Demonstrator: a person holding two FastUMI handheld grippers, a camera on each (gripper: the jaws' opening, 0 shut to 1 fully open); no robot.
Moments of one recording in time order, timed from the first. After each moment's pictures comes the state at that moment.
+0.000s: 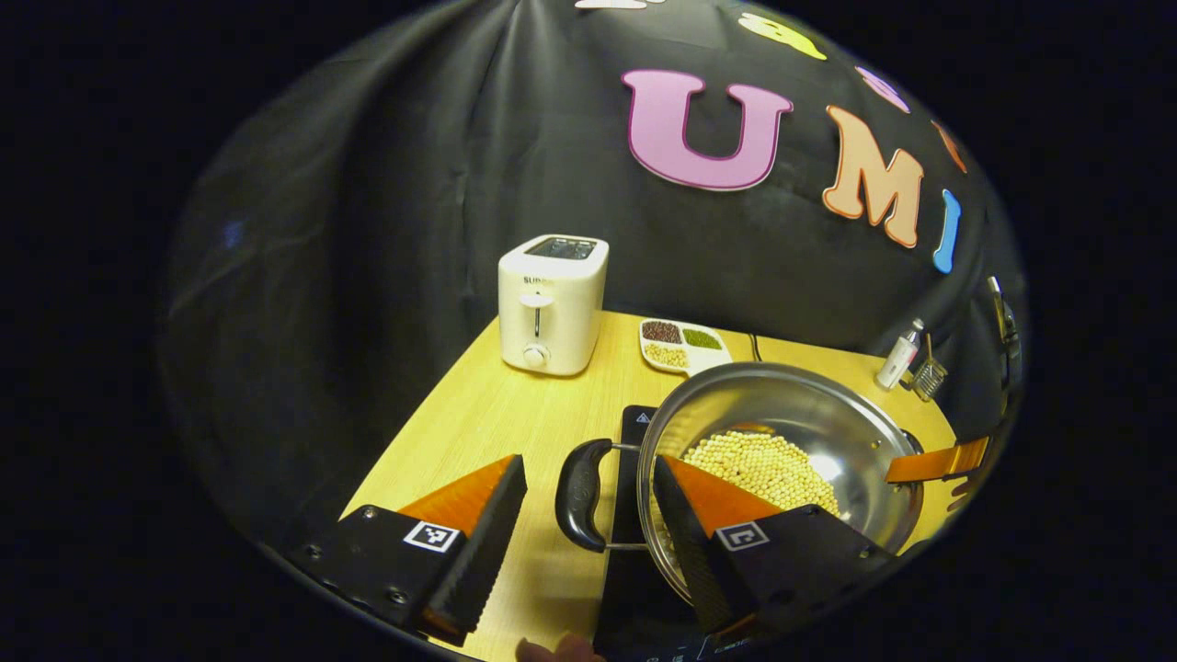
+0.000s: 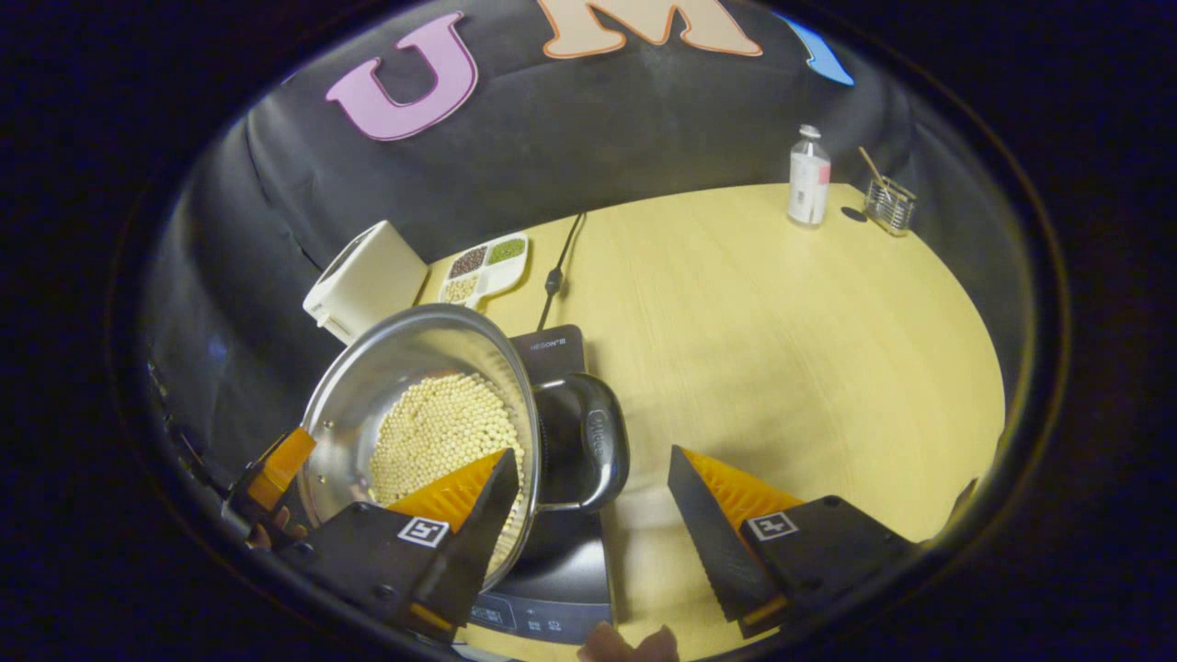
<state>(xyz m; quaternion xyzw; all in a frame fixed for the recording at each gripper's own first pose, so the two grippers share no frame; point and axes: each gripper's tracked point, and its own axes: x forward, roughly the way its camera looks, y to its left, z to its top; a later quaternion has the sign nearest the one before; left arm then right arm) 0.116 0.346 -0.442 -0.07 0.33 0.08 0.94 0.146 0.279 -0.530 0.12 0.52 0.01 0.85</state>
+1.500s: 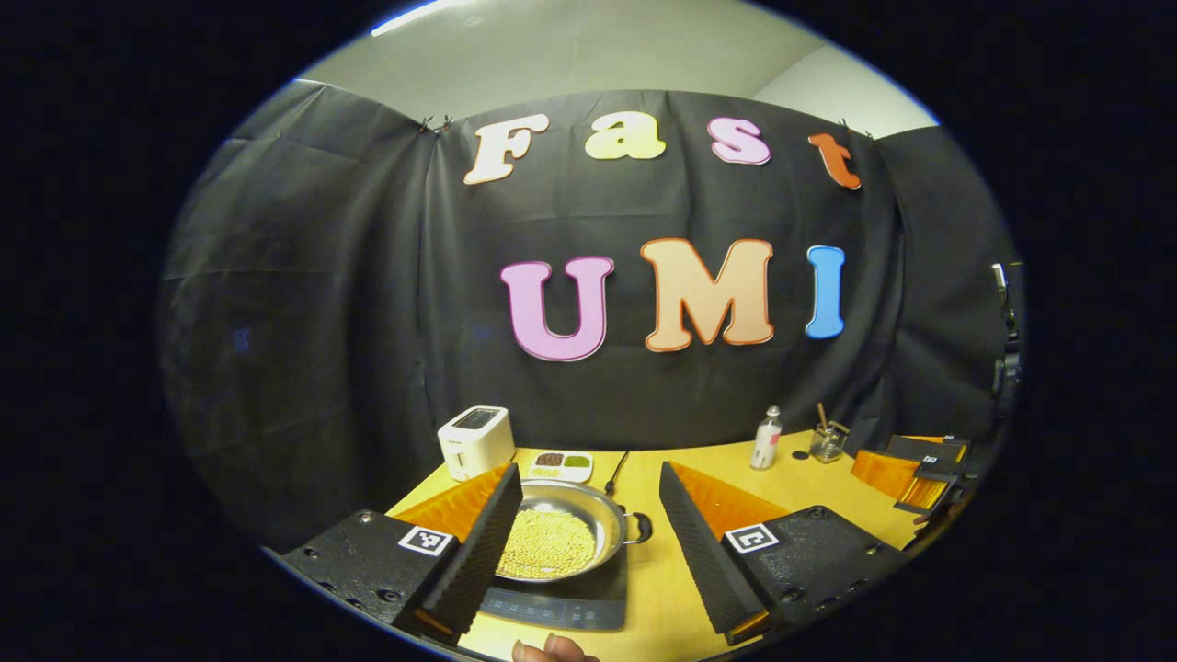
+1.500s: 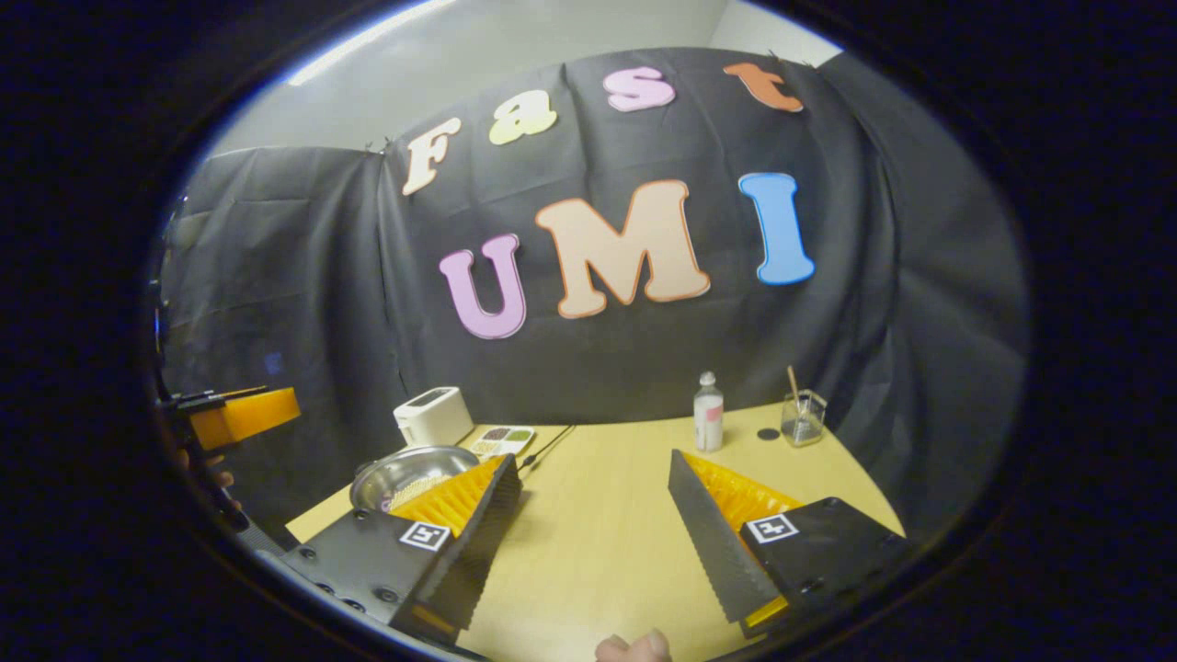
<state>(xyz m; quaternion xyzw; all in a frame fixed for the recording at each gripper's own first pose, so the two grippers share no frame) 0.036 0.051 -0.169 0.02 0.14 0.06 0.99 0.092 0.034 -0.276 0.08 0.17 0.10 0.98</state>
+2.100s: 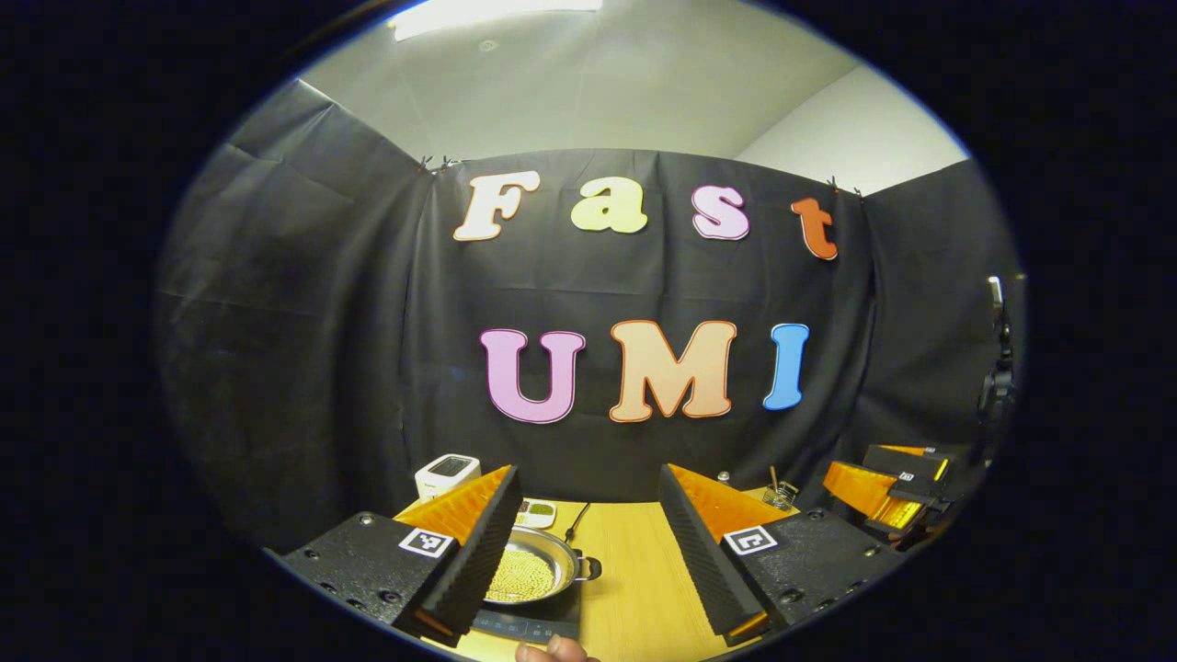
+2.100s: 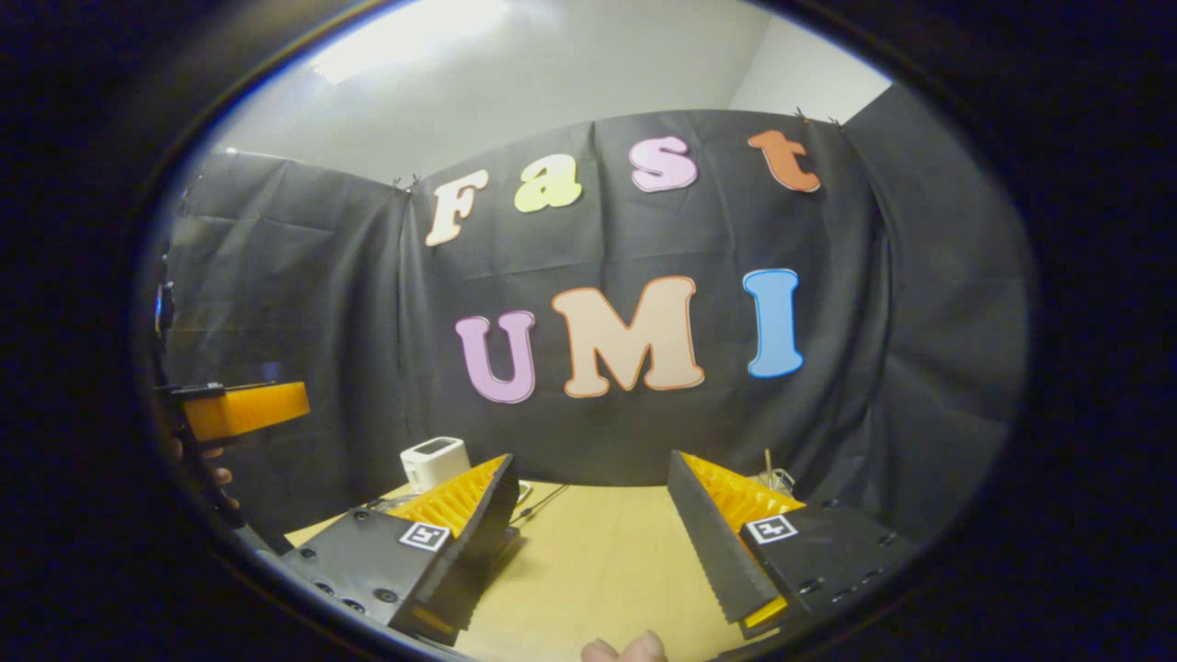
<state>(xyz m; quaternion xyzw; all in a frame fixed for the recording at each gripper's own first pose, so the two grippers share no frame) 0.011 0.024 -0.068 0.00 0.06 0.04 1.00 0.067 0.035 -0.145 0.06 0.08 0.10 0.99</state>
